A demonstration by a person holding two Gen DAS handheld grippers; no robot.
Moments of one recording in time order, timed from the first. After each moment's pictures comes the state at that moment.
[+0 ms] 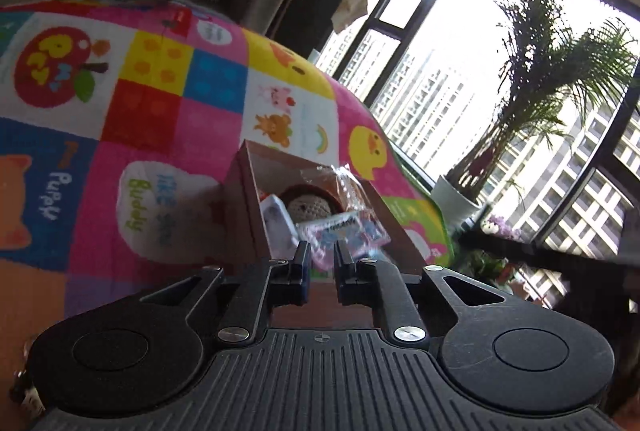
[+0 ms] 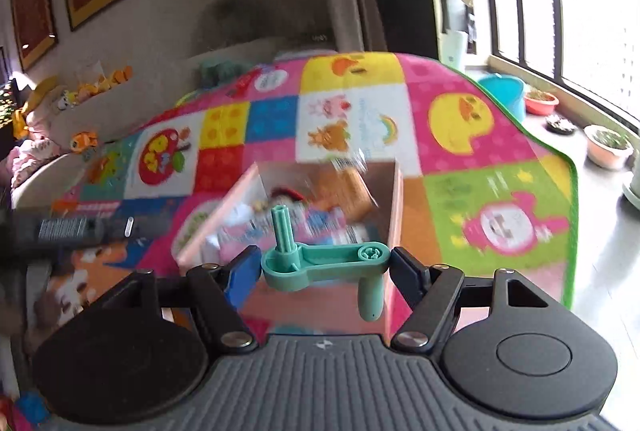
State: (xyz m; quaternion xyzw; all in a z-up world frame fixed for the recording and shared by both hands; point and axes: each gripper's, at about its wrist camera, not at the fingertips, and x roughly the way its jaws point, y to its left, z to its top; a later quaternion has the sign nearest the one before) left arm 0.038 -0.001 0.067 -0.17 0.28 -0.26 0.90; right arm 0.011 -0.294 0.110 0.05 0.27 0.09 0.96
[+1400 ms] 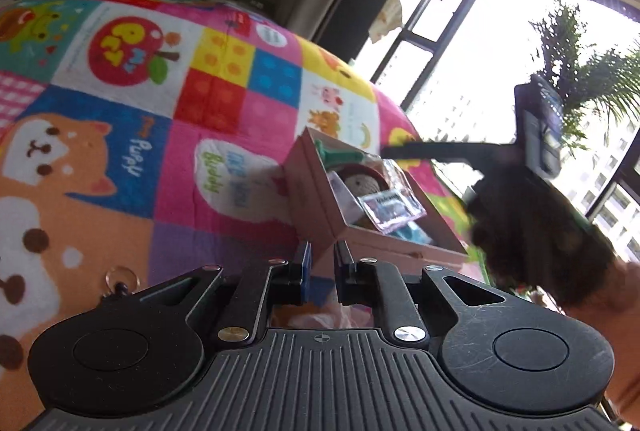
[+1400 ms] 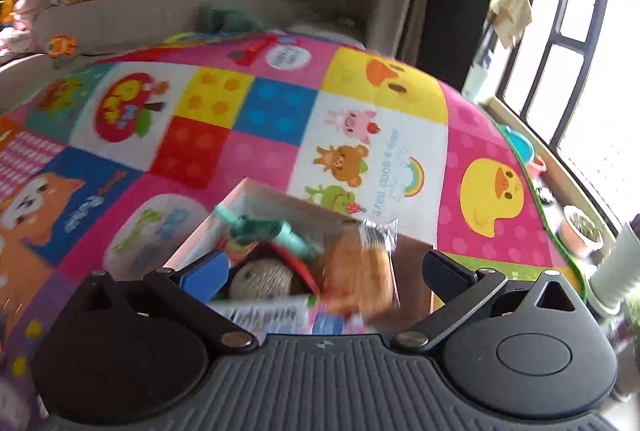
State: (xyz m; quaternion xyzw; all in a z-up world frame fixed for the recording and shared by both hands) left arm -0.003 0.045 0.049 -0.19 0.28 -0.22 0.91; right arm 0.149 -0.217 0.087 -0.10 0.32 0.04 0.94
